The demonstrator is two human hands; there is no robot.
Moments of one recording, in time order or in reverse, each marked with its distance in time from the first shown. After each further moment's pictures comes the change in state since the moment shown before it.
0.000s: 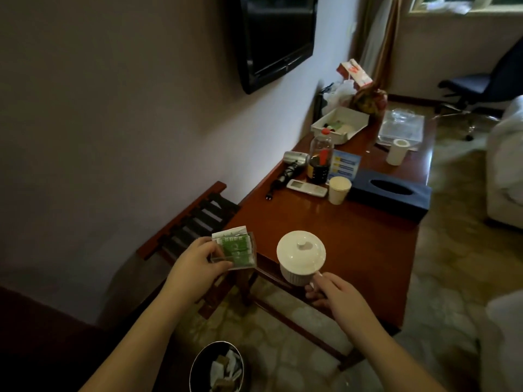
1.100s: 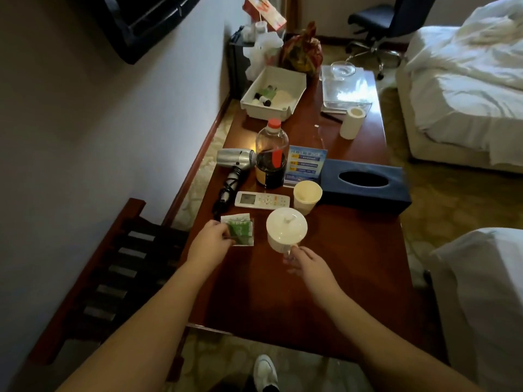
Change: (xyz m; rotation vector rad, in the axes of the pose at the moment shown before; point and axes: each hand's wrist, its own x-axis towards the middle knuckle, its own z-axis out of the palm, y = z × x) left_hand 0.372 0.016 0.165 0.164 -0.342 0.224; right_hand 0.292 -0.010 -0.016 0.335 0.328 0.193
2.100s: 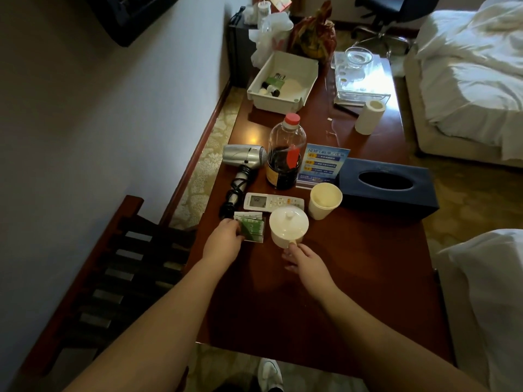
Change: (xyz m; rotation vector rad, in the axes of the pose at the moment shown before) left_hand 0.066 -0.025 0.031 -0.001 -0.016 0.003; right_hand 0.074 0.013 0.038 -0.033 -0.002 0.083
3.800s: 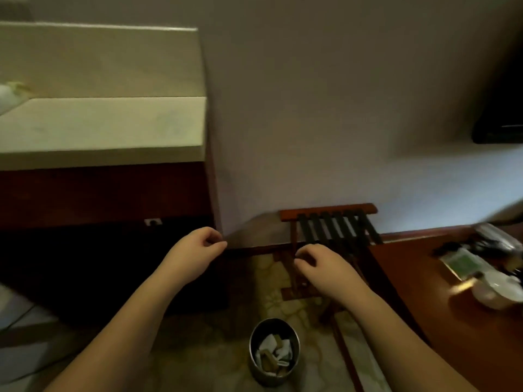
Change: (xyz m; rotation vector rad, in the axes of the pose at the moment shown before) left_hand -0.751 -0.032 -0.050 -0.484 0.767 -0.925; right_hand -0.481 0.094 0.102 -1.327 -0.941 -1.120
